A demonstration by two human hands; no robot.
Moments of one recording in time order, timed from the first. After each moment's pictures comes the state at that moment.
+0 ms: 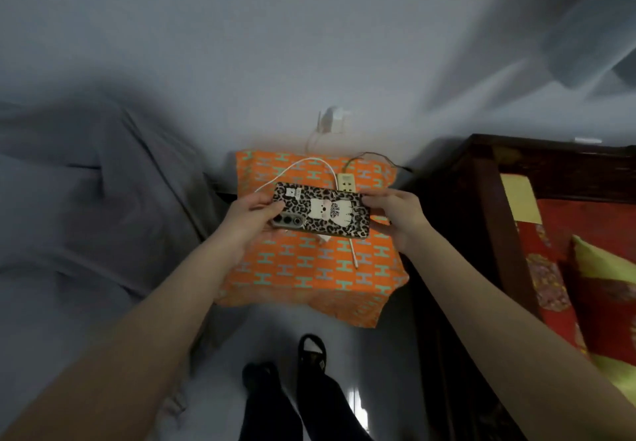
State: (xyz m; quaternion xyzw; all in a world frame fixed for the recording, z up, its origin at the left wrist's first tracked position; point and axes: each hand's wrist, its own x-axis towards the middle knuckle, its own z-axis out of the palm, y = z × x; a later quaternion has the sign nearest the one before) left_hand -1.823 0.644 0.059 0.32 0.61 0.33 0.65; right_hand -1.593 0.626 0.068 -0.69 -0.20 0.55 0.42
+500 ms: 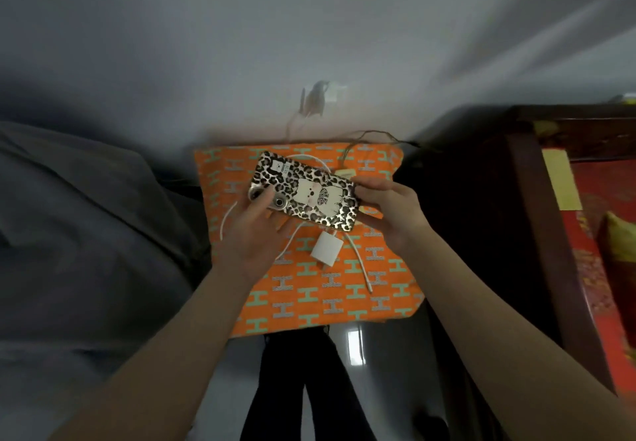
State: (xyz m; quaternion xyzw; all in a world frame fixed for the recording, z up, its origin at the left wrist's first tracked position) left_hand -1.796 0.771 -0.059 0.08 0.39 0.39 0.83; right_hand -1.587 0.743 -0.023 -0.68 -0.11 0.57 0.45
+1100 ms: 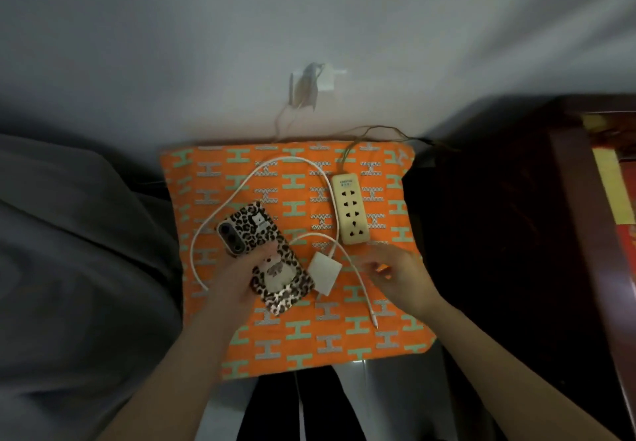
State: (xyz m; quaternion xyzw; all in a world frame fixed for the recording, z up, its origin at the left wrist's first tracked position) left_hand -1.784 0.767 -0.162 0.09 0.61 0.28 0.73; right_hand -1.537 0.690 -0.146 -0.67 -0.63 0.35 0.18
